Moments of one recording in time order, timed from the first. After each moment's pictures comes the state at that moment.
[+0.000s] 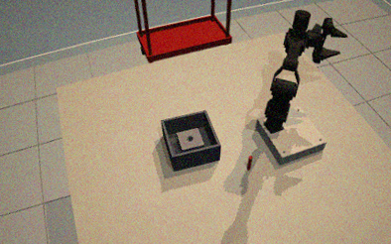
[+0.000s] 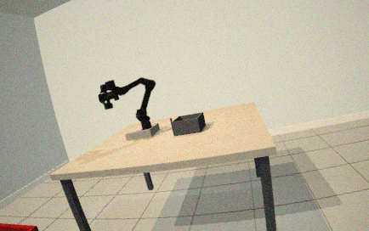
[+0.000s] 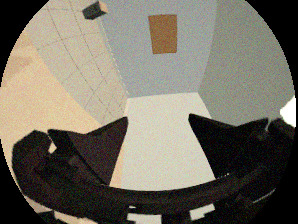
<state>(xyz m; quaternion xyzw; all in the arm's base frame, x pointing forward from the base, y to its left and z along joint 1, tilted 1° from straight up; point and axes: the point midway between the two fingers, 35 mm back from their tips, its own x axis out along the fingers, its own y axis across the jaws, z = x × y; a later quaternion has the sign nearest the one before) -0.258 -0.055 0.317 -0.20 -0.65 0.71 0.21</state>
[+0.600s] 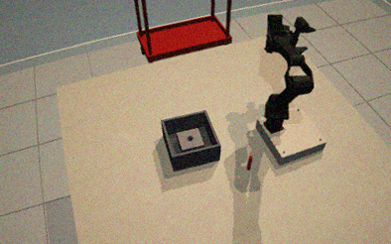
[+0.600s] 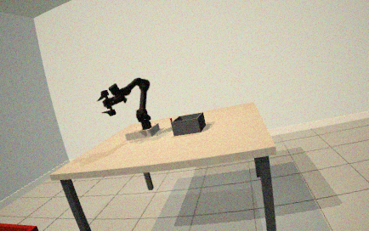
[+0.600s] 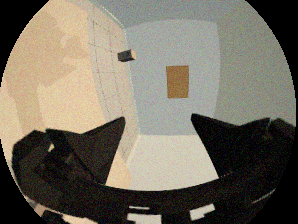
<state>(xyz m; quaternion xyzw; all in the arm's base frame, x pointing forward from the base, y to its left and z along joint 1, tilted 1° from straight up) -0.215 -0.178 0.266 -0.07 -0.68 0.73 -0.02</state>
